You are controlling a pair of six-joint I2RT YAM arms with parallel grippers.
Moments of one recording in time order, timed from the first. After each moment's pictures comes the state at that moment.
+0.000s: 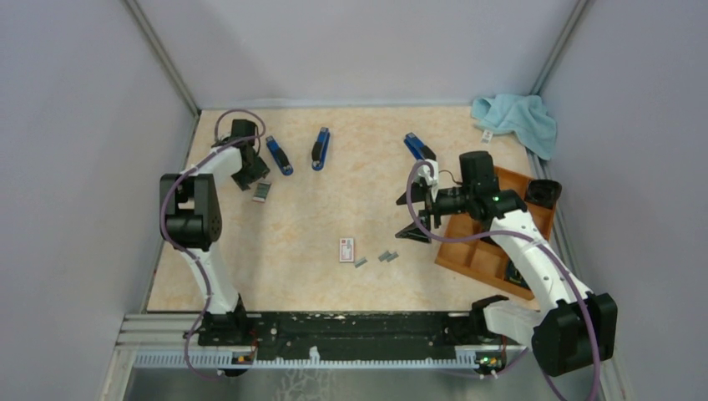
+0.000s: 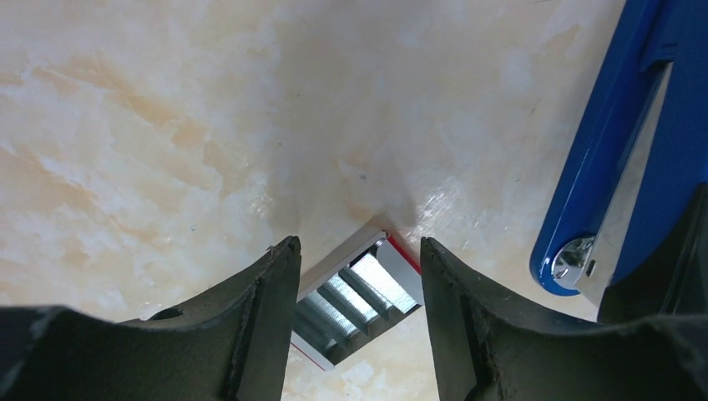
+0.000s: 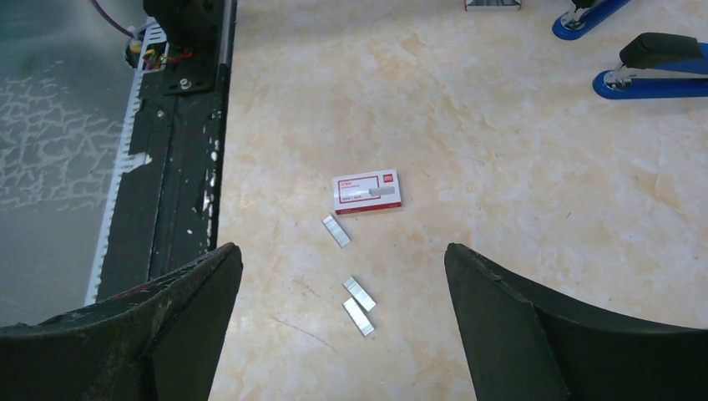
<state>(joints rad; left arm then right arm) -0.04 1.97 1.39 -0.50 -0.30 -0.68 0.27 1.11 0.90 -0.54 -1.14 -0.63</state>
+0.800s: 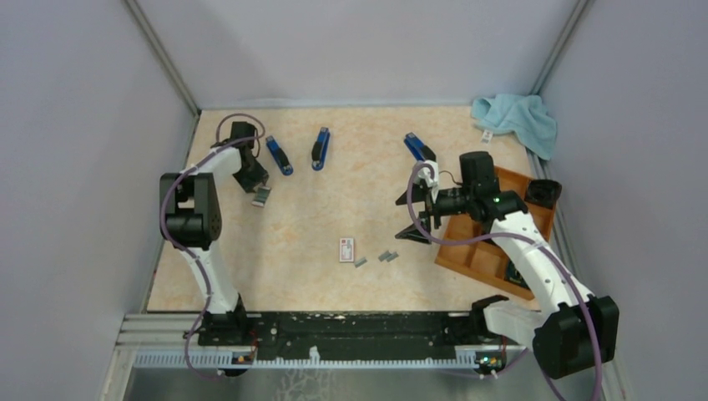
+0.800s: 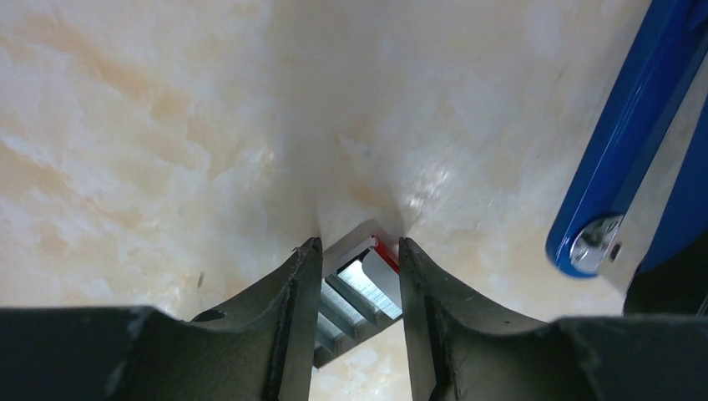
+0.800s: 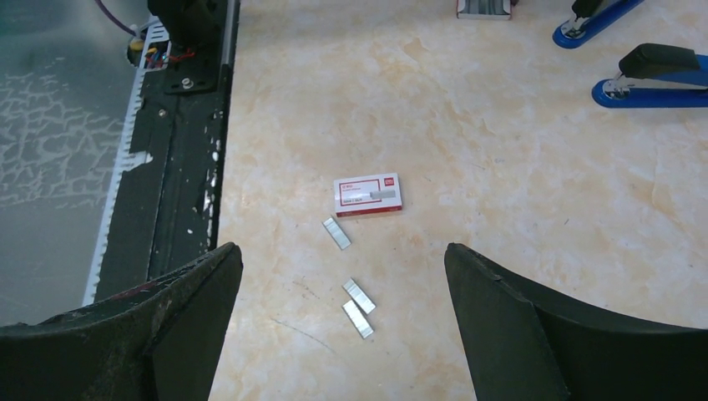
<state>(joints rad) -0.04 2.01 1.43 -0.57 -0.24 -0.69 0.28 1.10 0.90 -0.54 -1.14 -0.64</state>
